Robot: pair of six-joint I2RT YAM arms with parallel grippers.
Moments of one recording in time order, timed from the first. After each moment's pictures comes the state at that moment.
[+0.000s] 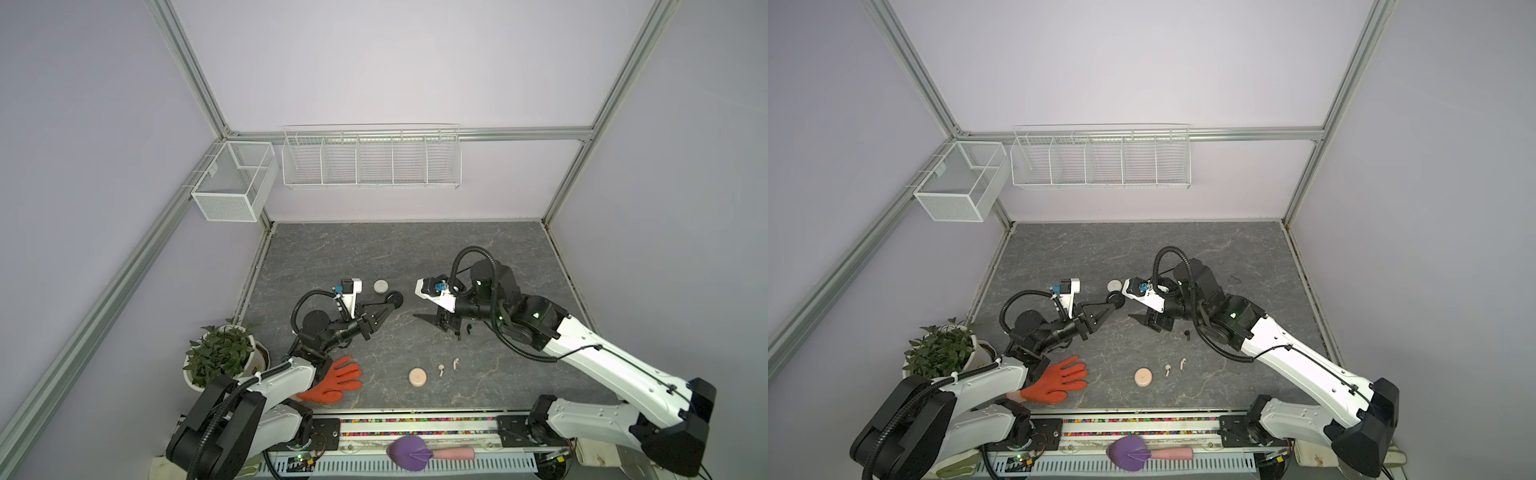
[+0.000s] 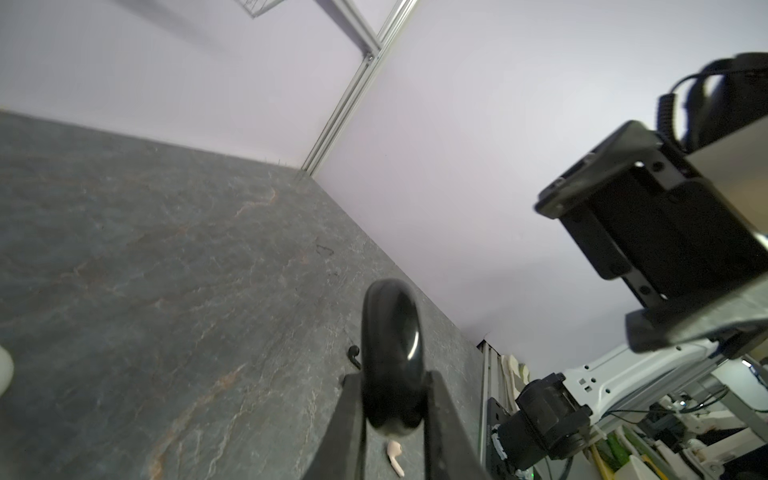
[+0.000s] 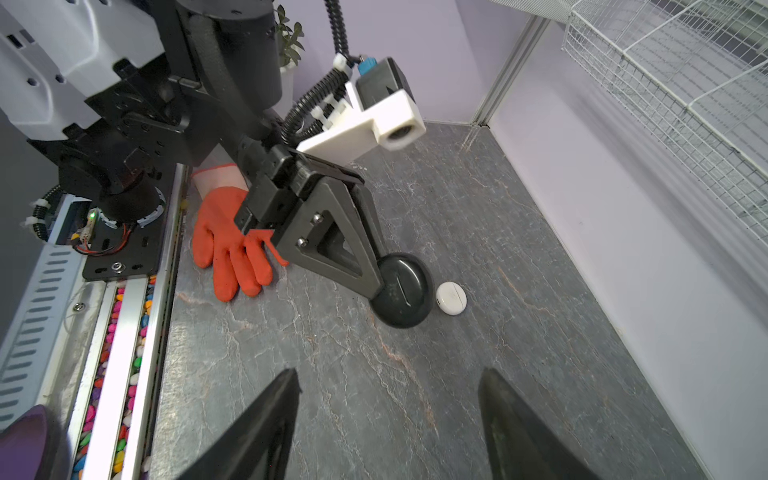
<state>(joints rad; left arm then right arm) -0.49 1.20 0.24 1.12 0.68 -0.65 0.83 1.17 1.12 -0.45 -0.31 -0.46</state>
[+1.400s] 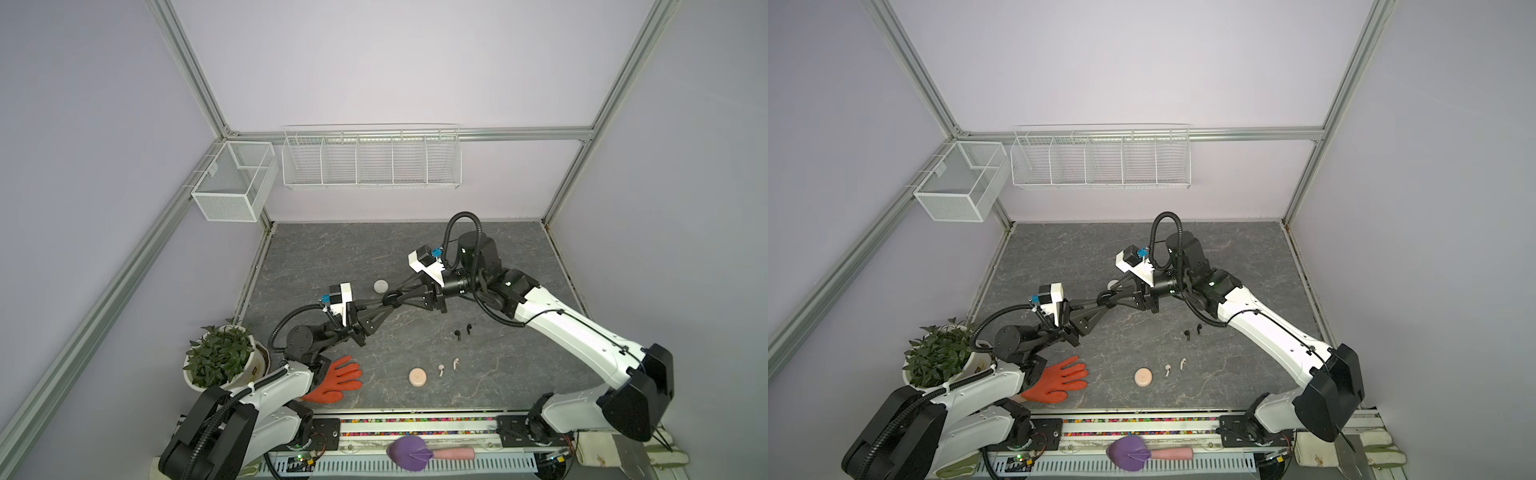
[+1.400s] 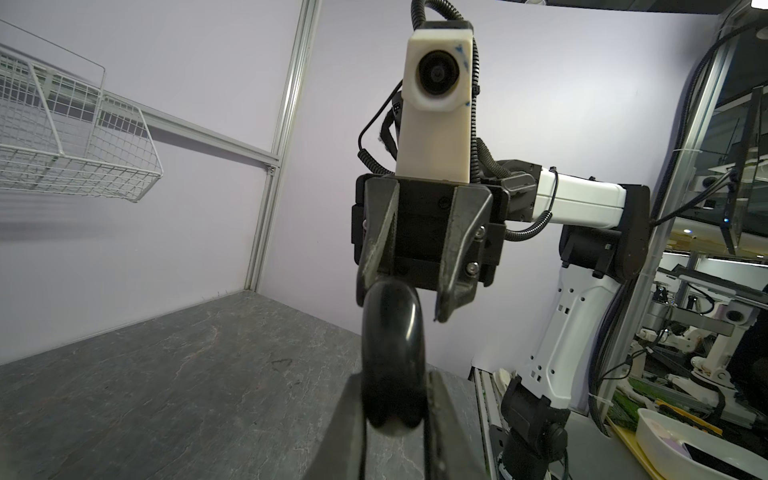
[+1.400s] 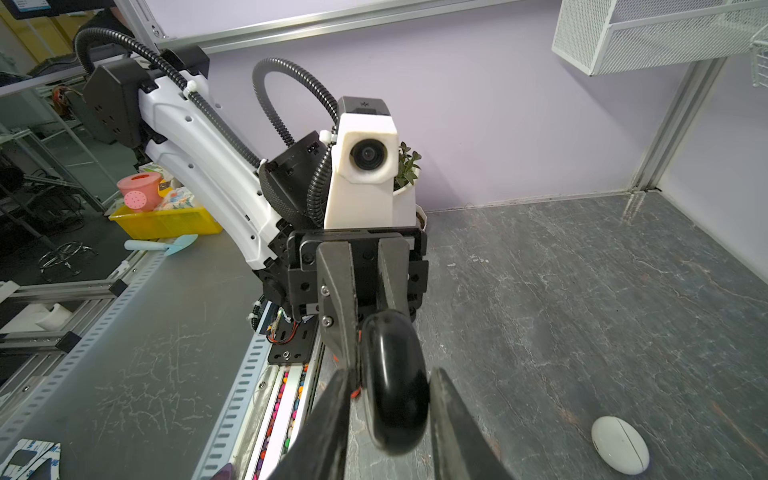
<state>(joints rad) -0.51 1.12 0.24 1.39 0.77 -0.60 0.72 1.41 1.27 -0.29 -0.92 -0.21</state>
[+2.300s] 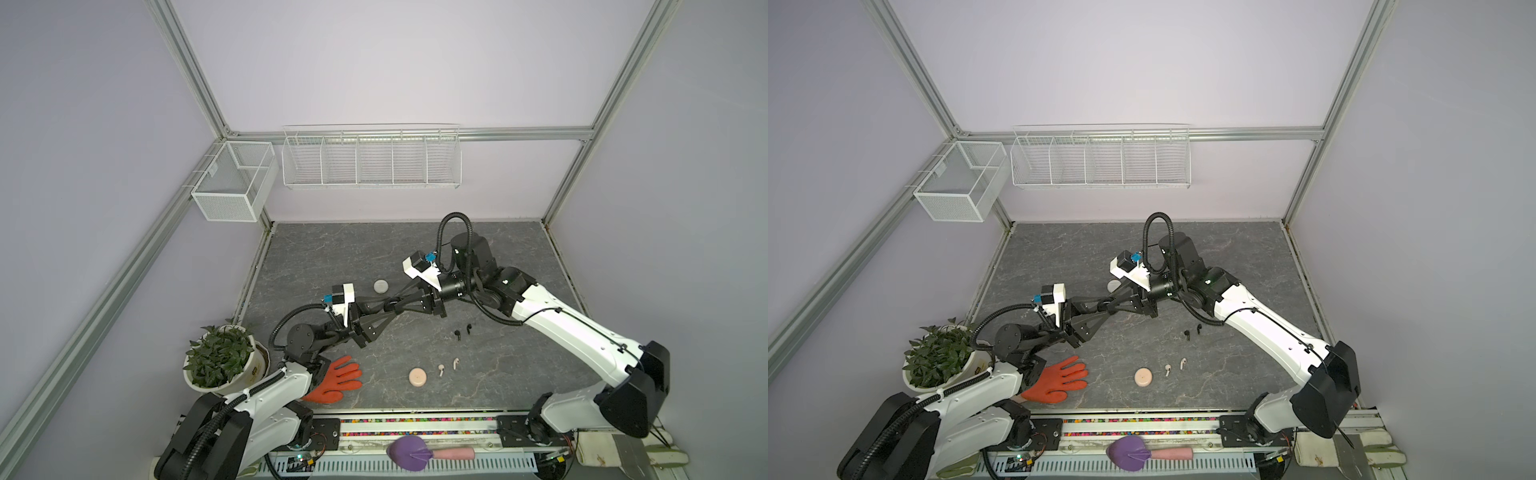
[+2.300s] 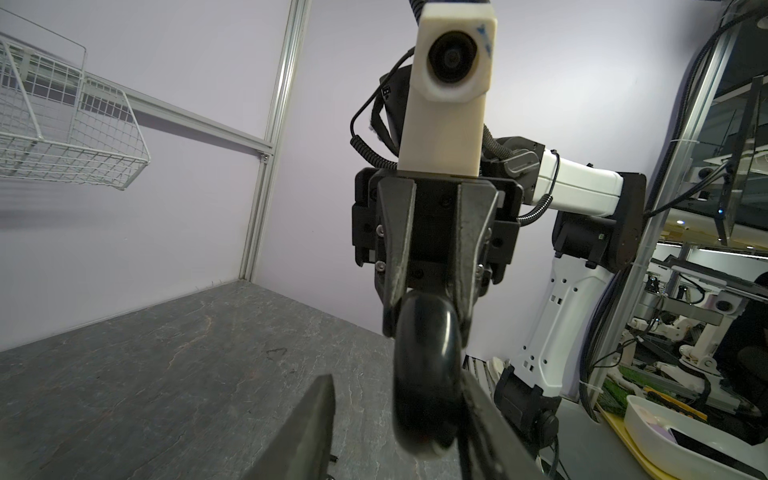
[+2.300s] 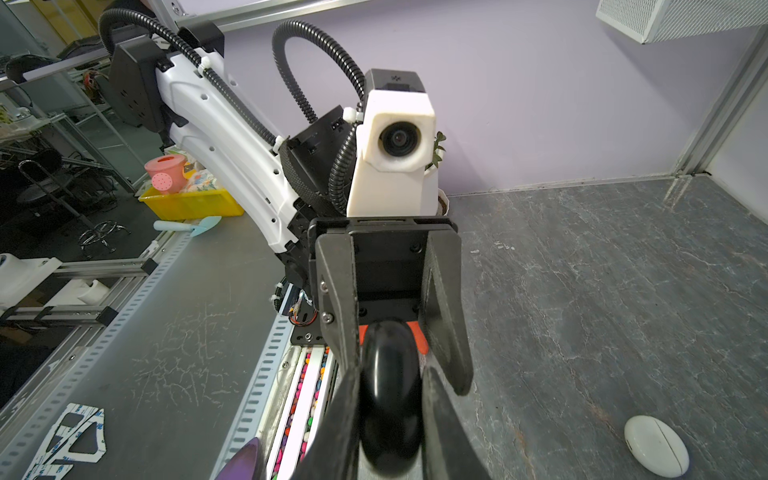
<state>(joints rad) -0.53 1.08 0.25 1.28 0.78 -0.56 0.75 1.43 1.32 -0.42 -0.93 -0.26</state>
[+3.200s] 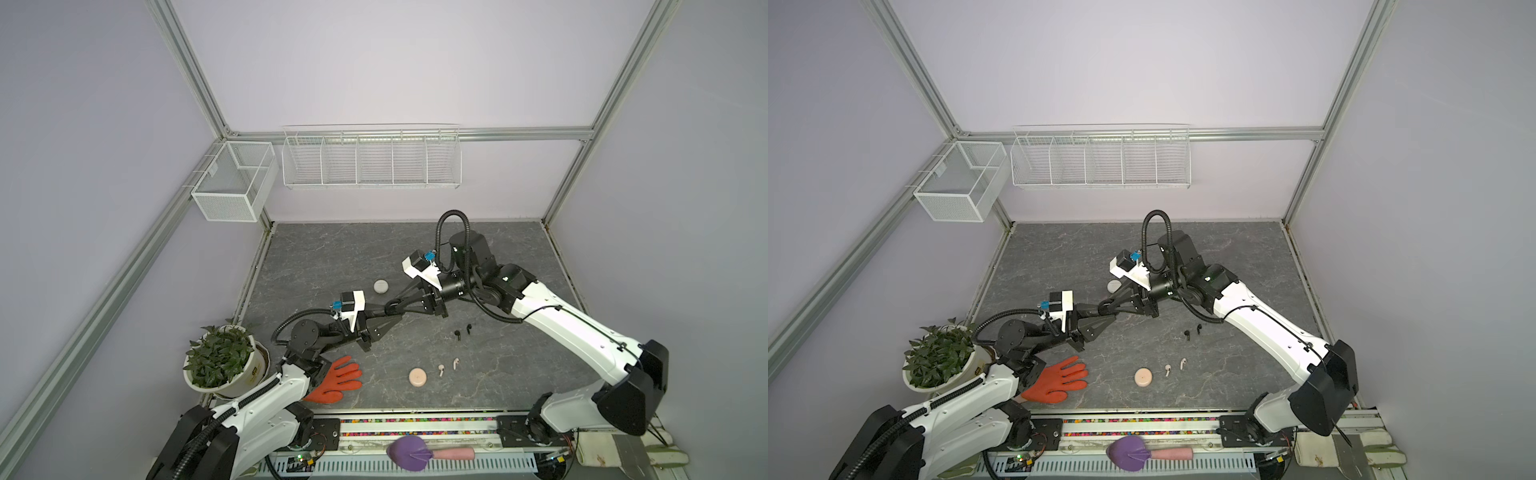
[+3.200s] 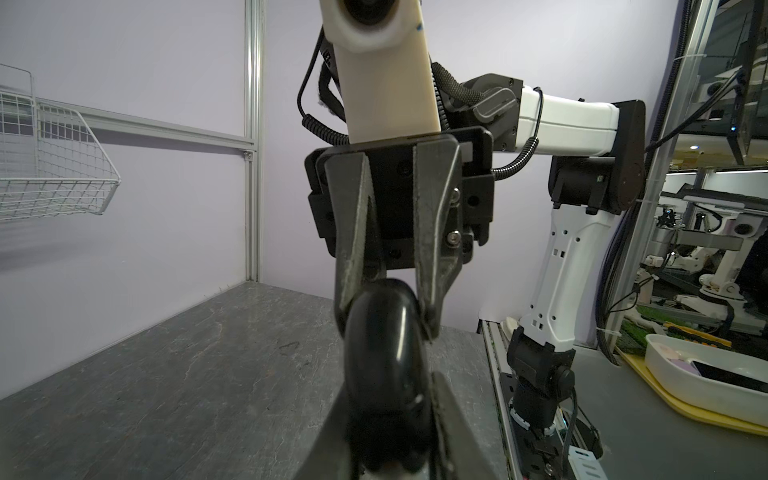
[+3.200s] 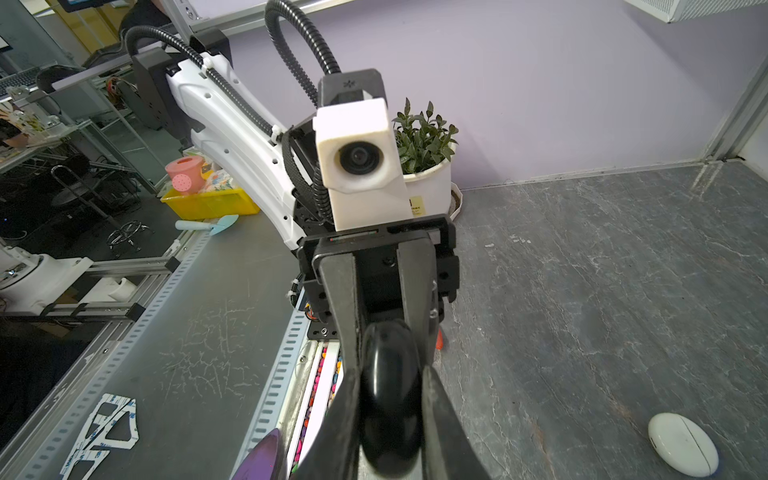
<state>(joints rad) -0.58 1.00 0.29 1.08 0.80 -0.35 0.74 1.44 1.35 -0.48 -0.97 -0.27</state>
